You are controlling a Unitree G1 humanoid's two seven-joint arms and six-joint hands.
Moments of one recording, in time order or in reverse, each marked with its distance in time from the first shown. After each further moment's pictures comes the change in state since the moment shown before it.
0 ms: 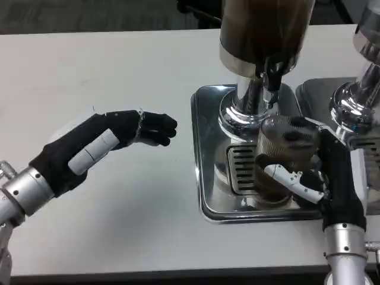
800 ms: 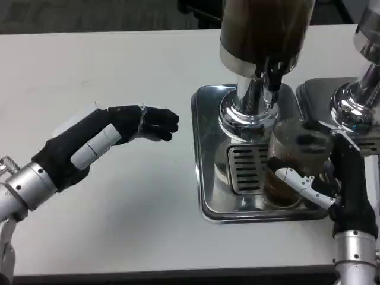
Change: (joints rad) left arm -0.035 -0.007 -0.001 0.041 0.003 -0.019 0.000; right arm 0.057 -0.002 -0.032 -0.063 -0.001 0.002 -0.009
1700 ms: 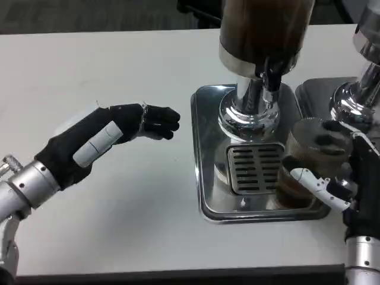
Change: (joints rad) left arm -0.031 -0.009 -0.002 0.057 0.002 -0.018 0.000; right arm 0.047 0.005 -0.029 -0.065 -0.004 0.000 -0.044
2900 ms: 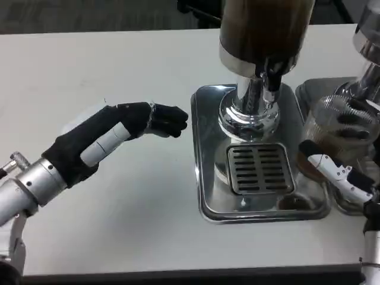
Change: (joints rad) left arm -0.022 -0.018 -0.017 0.028 0.004 -0.060 0.000; right arm 0.091 -0.001 -0.028 -0.262 -0.013 0.036 0.000
